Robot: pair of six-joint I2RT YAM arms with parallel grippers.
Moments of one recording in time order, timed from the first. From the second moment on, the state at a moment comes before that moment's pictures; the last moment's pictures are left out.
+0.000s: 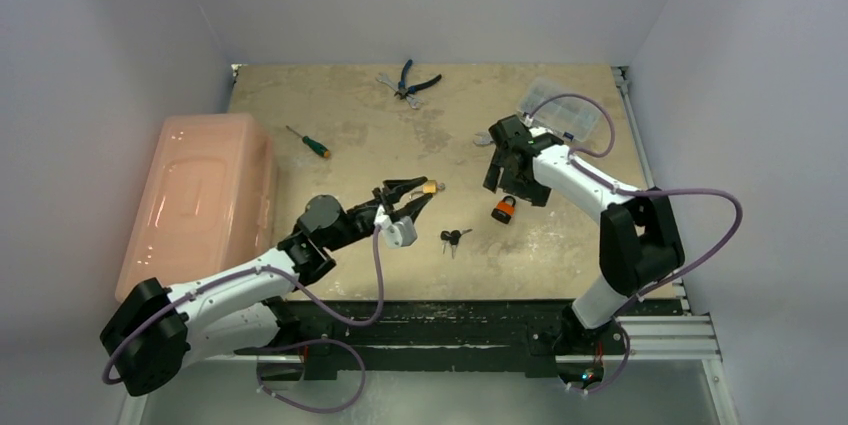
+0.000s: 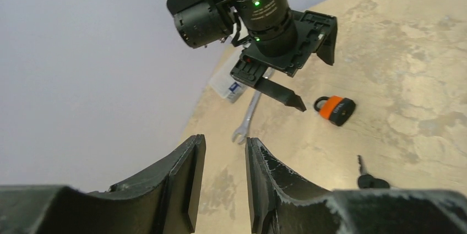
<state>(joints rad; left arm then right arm) -0.82 1.01 0.45 0.69 0.30 0.69 0.45 1.62 1.17 -0.79 0.39 0.80</state>
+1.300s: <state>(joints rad) -0.87 1.15 0.51 0.54 0.46 0.63 0.48 1.75 1.08 -0.64 0.23 0.77</state>
